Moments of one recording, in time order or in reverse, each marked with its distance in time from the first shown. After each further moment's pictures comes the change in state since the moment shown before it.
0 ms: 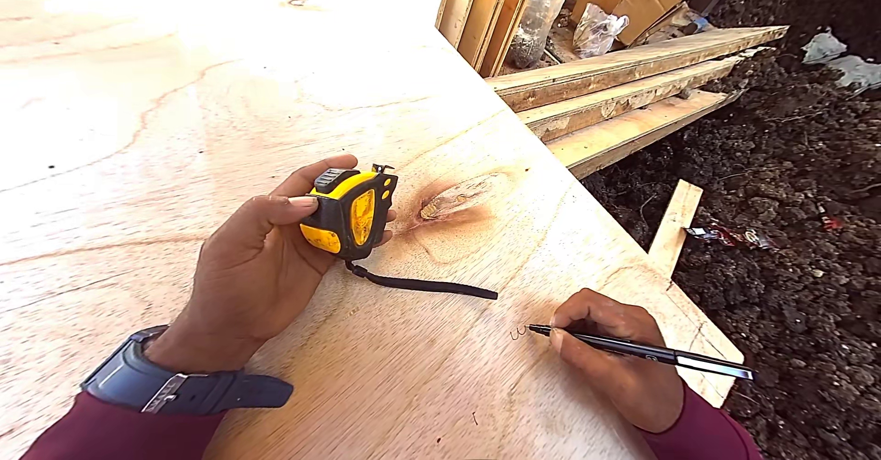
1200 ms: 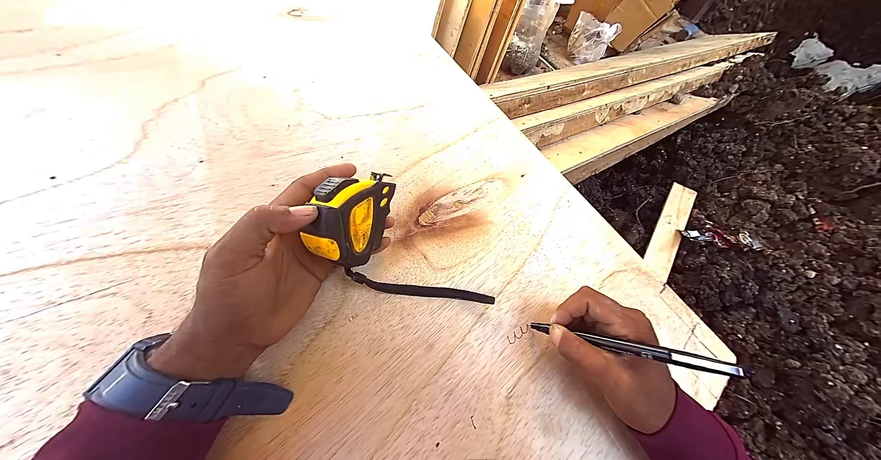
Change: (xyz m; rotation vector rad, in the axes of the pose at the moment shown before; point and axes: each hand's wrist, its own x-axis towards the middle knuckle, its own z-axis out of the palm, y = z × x) left_hand 0.000 0.000 0.000 -0.017 0.005 -0.003; right_hand 0.001 -0.001 0.001 -0.023 0.065 0.031
